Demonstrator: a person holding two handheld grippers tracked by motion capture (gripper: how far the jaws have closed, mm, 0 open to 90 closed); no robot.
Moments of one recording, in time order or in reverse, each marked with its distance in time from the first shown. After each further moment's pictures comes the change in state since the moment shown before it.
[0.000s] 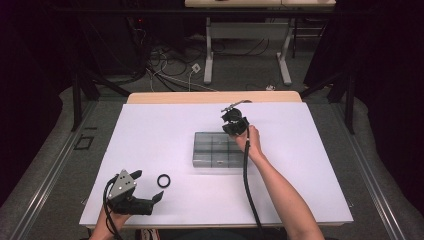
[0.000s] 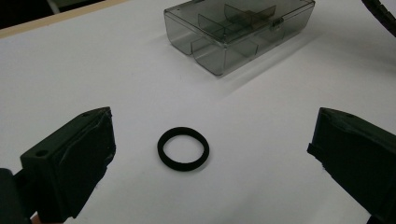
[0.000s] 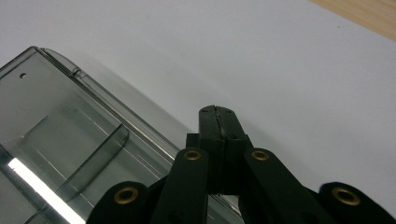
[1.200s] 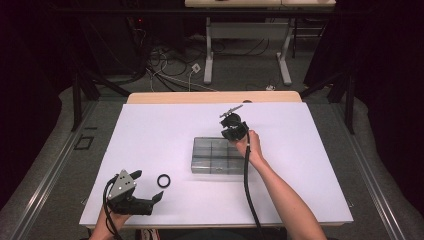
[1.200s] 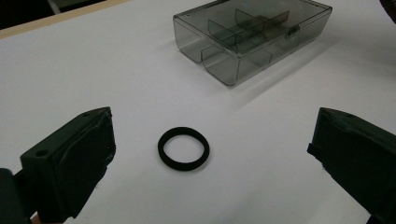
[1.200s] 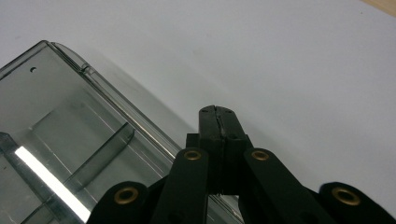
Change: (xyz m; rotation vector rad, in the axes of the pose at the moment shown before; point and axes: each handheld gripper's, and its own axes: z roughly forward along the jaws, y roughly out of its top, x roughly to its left) left arm 0.000 0.000 0.000 0.000 0.002 0.003; right arm 0.015 -0.012 -0.010 -0.001 0.021 -0.022
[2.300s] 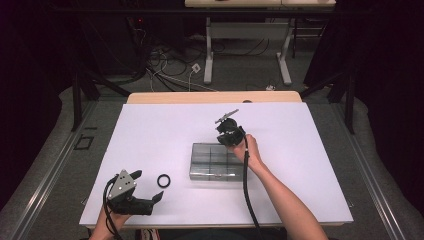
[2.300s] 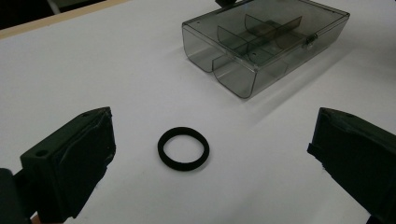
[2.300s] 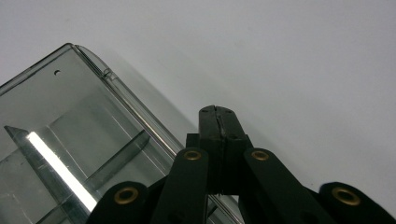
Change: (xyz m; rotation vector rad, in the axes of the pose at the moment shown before) left arm 0.000 0.000 0.000 0.000 0.000 0.001; right arm 0.020 -0.005 -0.009 0.036 0.050 -0.076
